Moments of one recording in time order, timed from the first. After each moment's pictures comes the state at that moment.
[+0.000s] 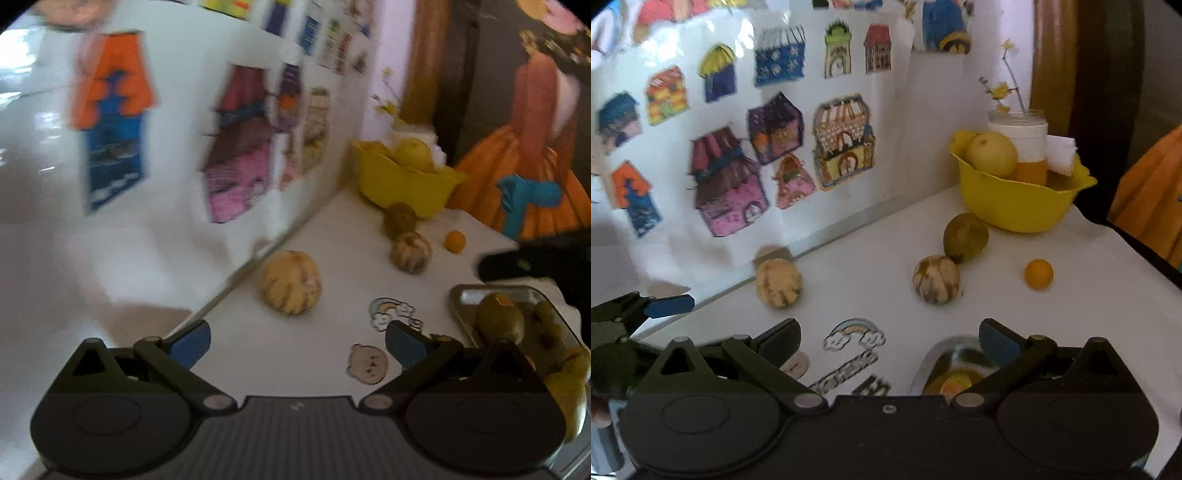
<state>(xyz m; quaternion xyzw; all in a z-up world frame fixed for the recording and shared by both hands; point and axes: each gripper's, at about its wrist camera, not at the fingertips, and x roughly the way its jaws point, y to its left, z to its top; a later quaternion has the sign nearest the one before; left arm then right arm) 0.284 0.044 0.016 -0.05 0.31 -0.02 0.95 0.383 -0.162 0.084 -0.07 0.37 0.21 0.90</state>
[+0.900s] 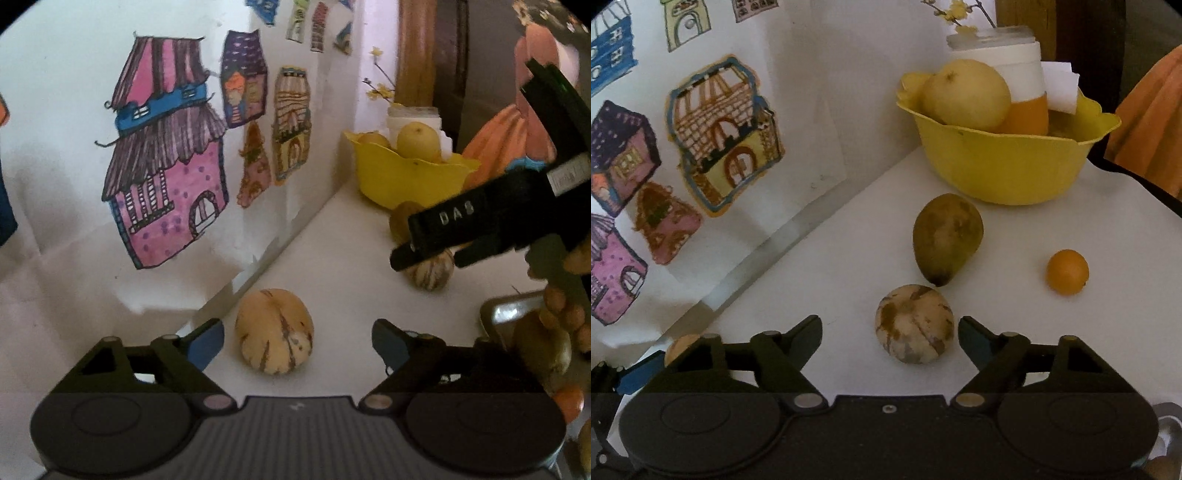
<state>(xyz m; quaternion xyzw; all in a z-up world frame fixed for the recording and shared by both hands) 0.345 0.028 -0.001 -0.02 0.30 0.00 0.95 0.497 -0.144 0.029 0.00 0.45 0.13 0.89</state>
